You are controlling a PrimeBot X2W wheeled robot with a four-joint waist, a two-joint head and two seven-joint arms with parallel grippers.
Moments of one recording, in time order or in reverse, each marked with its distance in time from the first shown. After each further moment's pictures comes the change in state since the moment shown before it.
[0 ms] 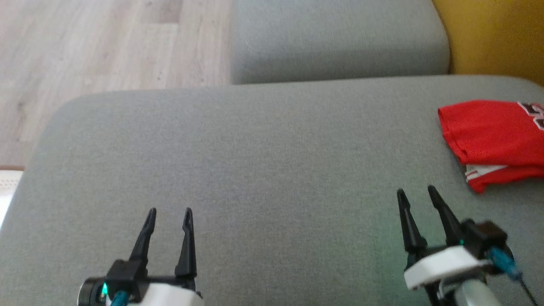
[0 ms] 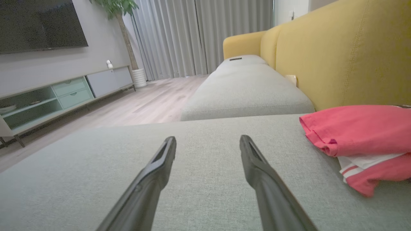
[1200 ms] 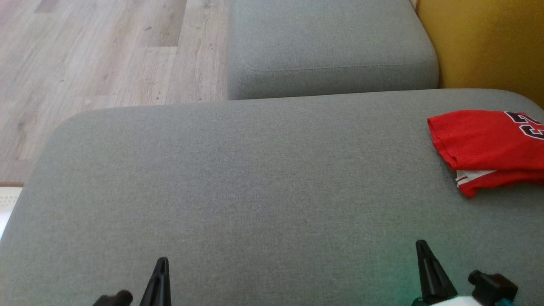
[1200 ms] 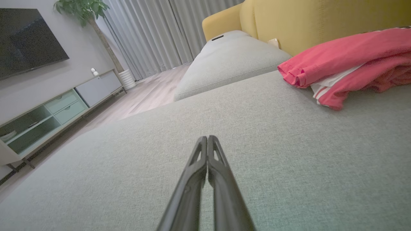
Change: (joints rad) left arm 0.152 0.005 0.029 0.041 -0.179 -0.042 0.030; right arm 0.266 0.061 -0.038 -0.129 0.110 0.000 0.033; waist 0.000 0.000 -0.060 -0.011
